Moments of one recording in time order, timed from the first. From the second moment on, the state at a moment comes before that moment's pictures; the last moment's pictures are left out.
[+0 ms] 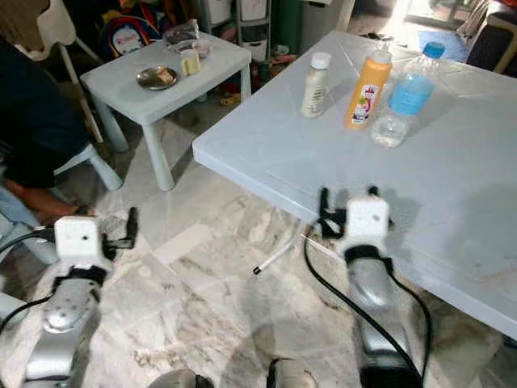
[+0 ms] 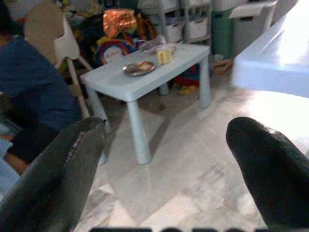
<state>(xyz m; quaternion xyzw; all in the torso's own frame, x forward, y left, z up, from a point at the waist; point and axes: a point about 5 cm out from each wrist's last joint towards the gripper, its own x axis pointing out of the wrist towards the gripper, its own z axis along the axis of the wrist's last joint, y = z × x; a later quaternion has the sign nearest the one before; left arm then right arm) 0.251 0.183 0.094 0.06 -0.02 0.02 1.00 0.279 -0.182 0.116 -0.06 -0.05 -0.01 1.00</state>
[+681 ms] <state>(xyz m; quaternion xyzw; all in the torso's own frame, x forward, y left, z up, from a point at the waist) 0.266 0.190 0.099 0.07 -0.03 0.02 1.00 0.281 -0.147 0.116 -0.05 -0.07 0.06 0.99</state>
